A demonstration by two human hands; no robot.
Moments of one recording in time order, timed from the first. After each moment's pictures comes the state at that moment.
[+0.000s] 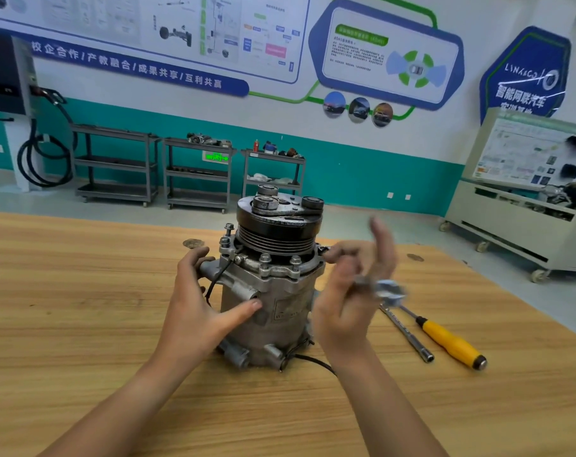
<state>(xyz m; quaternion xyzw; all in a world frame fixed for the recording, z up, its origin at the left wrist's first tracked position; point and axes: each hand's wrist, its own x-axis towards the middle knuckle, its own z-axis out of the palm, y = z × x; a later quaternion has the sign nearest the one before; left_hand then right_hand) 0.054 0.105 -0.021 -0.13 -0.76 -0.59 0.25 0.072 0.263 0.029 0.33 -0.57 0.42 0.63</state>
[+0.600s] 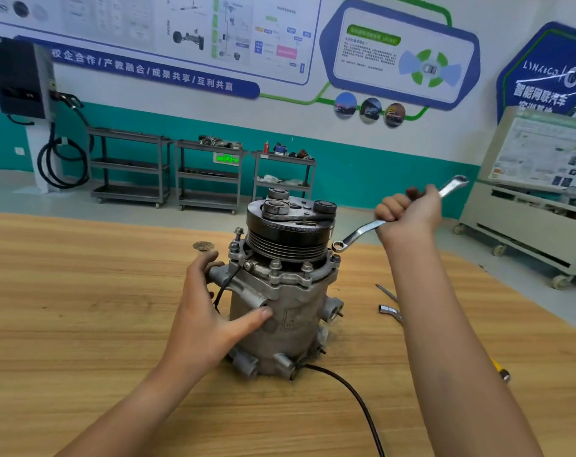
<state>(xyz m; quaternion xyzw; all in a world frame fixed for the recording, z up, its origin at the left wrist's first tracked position) 0.051 0.102 -0.024 -0.13 -0.77 -0.57 0.26 0.010 0.328 0.126 -0.04 -0.28 0.92 0.26</state>
